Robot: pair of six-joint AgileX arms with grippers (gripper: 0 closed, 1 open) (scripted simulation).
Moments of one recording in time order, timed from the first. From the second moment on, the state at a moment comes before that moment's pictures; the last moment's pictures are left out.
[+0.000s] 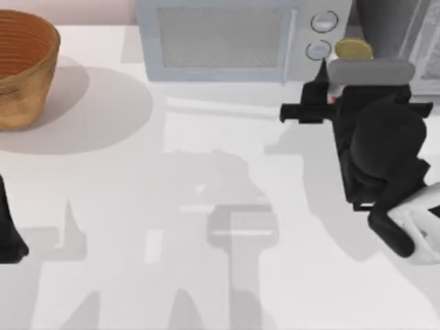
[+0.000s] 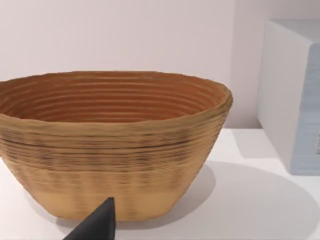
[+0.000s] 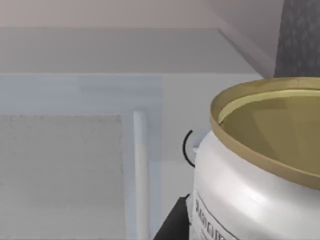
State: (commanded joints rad) left arm 0.00 0.00 0.00 0.00 0.00 0.00; right arm 0.58 1.86 0.69 1.16 0.61 0.01
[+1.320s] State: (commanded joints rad) left arm 0.00 0.00 0.00 0.00 0.00 0.00; right arm 0.37 1.07 0.42 0.67 0.35 0.01
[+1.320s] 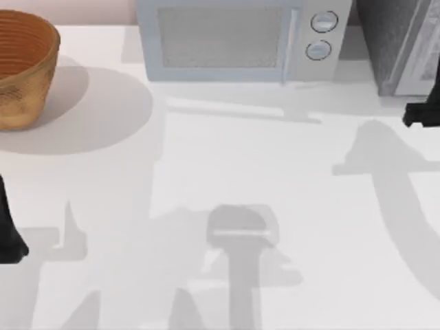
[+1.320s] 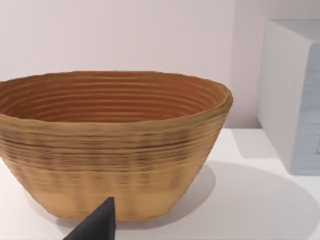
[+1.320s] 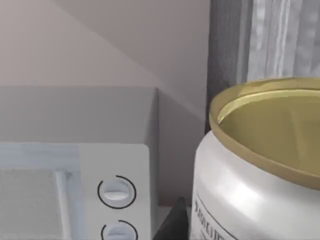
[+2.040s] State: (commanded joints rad) left arm 0.00 0.00 0.00 0.00 0.00 0.00; right arm 0.07 0.23 0.13 0.18 0.15 0.00
